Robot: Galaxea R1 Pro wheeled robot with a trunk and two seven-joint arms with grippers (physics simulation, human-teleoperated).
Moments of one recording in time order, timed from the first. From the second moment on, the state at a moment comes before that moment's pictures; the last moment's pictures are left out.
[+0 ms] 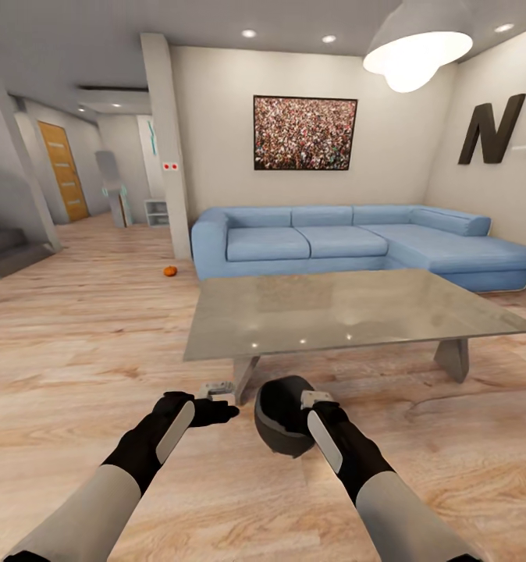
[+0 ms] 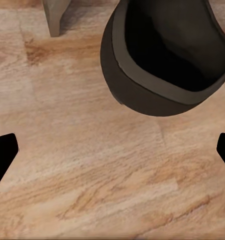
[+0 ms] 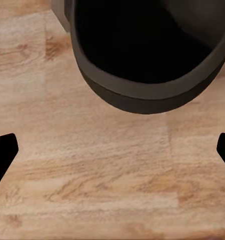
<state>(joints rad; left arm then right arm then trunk) -0.70 -0.02 -0.30 -0.80 0.47 0.73 0.05 -0.69 0.16 0.21 -0.71 -0.36 0.66 -0.21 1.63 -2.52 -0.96</state>
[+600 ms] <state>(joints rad) -0.70 -0.02 -0.29 -0.80 0.46 0.75 0.05 -0.69 0.16 0.22 -0.71 -0.36 0.66 -0.21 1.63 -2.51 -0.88</state>
